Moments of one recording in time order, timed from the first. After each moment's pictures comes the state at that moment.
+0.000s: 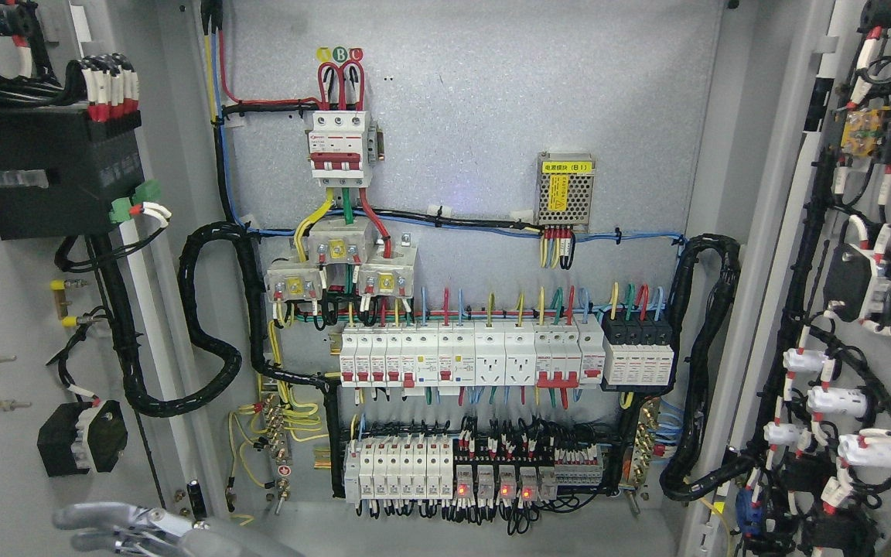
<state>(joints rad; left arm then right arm) 0.07 0.00 0.07 -0.25 -0.09 -0.16 -0.24 -0.61 -0.03 0.89 -1.74 -0.64 -0.08 0.27</state>
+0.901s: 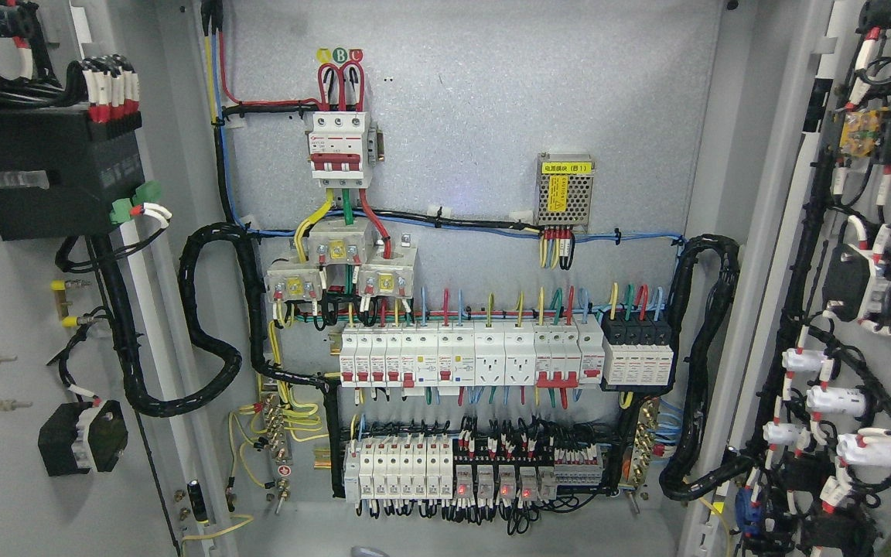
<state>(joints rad) 0.42 0.04 -0.01 -1.18 -0.07 -0.29 -0.48 -0.07 -0.20 0.61 -1.80 -0.31 -0.40 0.21</state>
